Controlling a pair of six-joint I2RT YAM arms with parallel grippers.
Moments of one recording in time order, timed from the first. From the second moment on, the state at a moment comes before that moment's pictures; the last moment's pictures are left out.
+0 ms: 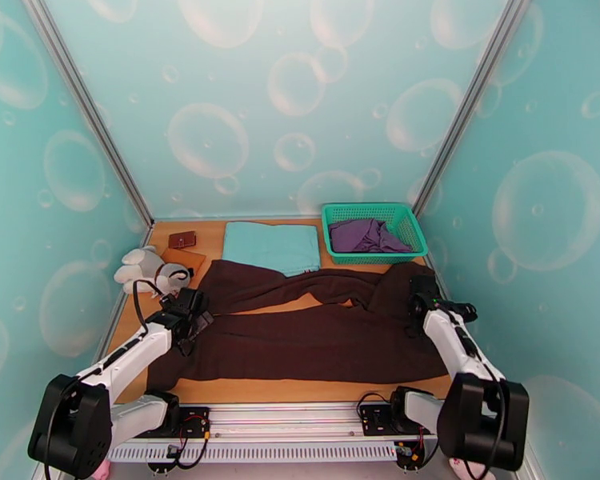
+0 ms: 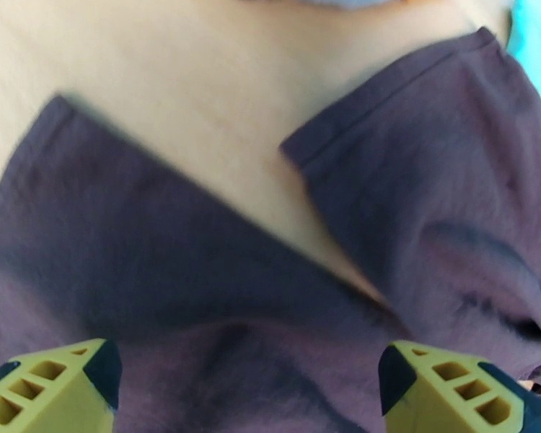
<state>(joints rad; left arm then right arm) -0.28 1.19 0.57 -0.59 -0.28 -0.93 -0.14 1.13 0.71 -0.73 0.54 1.09</state>
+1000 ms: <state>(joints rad) -0.31 1.09 0.57 -0.36 -0.28 -0.75 -0.18 0.86 0.48 -0.57 0.25 1.05</state>
